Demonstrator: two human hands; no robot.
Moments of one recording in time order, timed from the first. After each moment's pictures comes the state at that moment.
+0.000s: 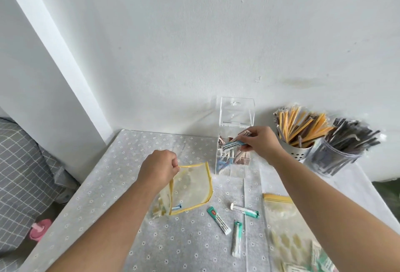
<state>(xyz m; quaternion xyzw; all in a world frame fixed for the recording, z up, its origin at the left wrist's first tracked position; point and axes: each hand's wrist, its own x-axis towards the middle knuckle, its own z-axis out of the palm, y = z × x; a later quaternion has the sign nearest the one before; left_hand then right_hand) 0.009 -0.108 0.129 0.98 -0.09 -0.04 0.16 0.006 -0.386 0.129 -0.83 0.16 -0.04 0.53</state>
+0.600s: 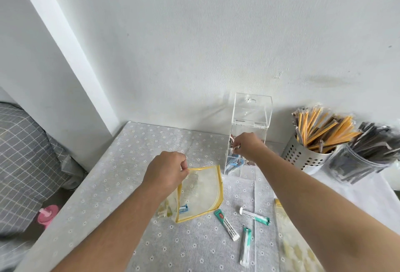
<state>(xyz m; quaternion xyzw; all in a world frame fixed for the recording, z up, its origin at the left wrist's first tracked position) 0.011 -0.106 0.124 0.98 -0.10 -0.05 0.18 0.070 -0.352 0.083 -0.98 0.05 0.12 0.14</state>
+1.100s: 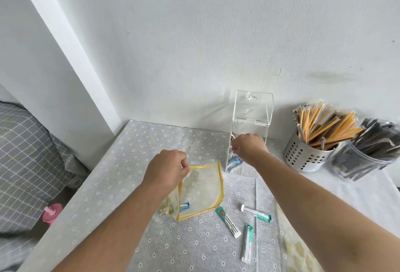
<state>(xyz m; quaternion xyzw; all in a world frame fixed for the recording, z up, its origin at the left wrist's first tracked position) 0.007 -0.105 0.127 0.98 -0.11 -0.04 0.18 0.063 -0.346 0.067 -1.00 0.00 0.05 0.03</state>
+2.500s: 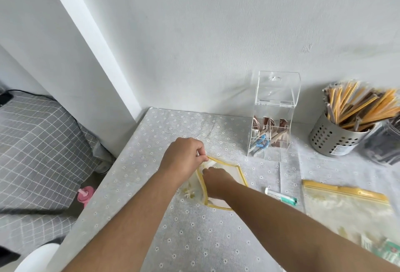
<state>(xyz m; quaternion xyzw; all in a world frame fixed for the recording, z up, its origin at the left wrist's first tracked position) -0.005 -0.084 0.131 0.96 -0.13 -0.05 0.23 -0.004 -0.190 -0.003 -0.96 -0.21 0.19 0.03</state>
